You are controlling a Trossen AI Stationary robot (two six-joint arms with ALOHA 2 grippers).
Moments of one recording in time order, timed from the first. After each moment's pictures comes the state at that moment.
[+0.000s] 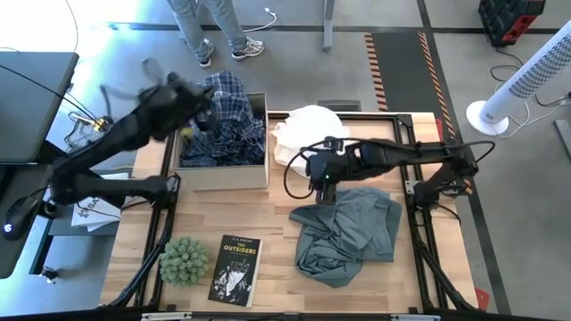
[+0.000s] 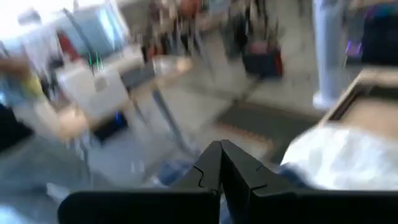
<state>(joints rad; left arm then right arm) 0.54 0.95 1.12 -0.37 -0.42 0.27 0.12 1.66 1.71 -1.15 0.35 0.11</state>
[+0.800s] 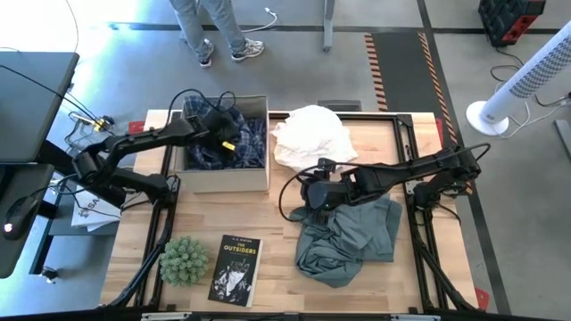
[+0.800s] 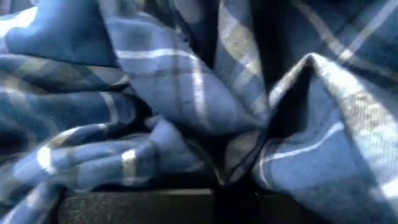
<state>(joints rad) 0.67 1.33 0.76 -0.50 0.08 0.19 0.24 1.66 1.53 -0.87 0.41 0.17</state>
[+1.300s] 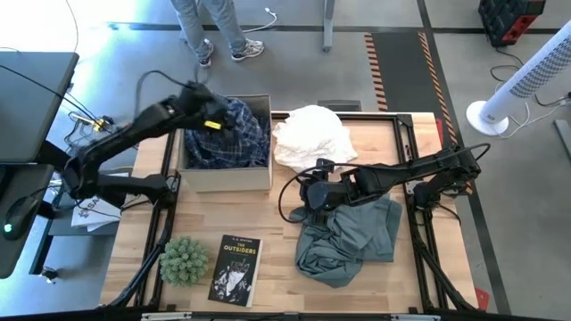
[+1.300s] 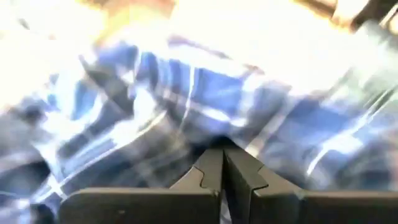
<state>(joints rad) 0.69 1.10 1.07 -0.67 0.20 0.03 0.25 1.66 1.53 -0.85 0.42 0.16</state>
